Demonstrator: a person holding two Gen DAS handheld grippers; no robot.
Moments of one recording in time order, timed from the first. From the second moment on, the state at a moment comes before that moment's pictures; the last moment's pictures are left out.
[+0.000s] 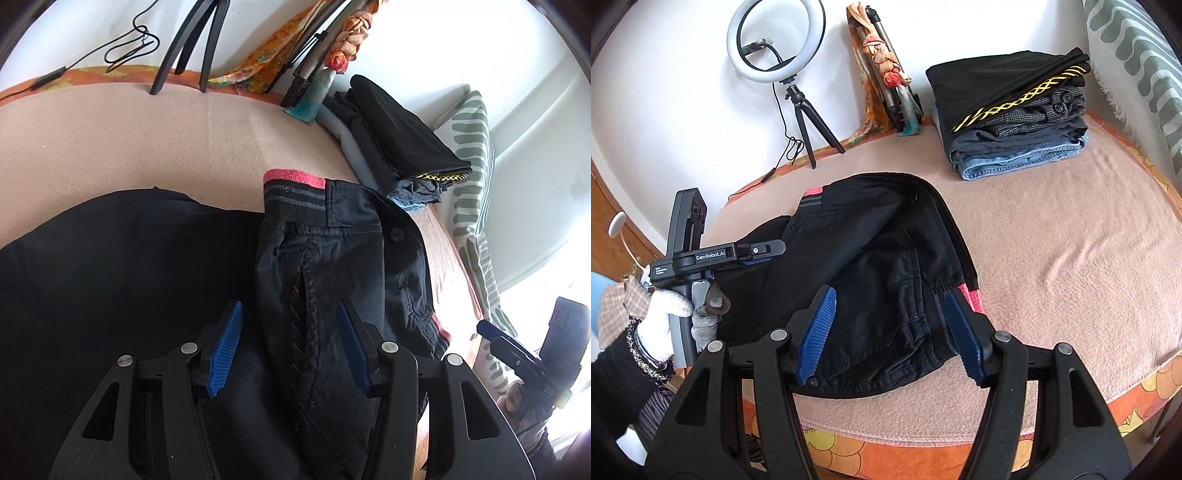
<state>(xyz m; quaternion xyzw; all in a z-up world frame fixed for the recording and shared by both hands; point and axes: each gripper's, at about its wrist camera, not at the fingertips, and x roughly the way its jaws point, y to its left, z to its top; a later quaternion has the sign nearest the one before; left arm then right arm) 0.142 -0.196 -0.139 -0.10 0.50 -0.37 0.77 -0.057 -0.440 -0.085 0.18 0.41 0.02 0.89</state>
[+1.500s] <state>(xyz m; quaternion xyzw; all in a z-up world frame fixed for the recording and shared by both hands) -0.002 -0.291 -0.133 0.20 0.42 -0.51 0.73 -0.022 -0.500 -0.143 0.29 0.49 -0.02 0.82</state>
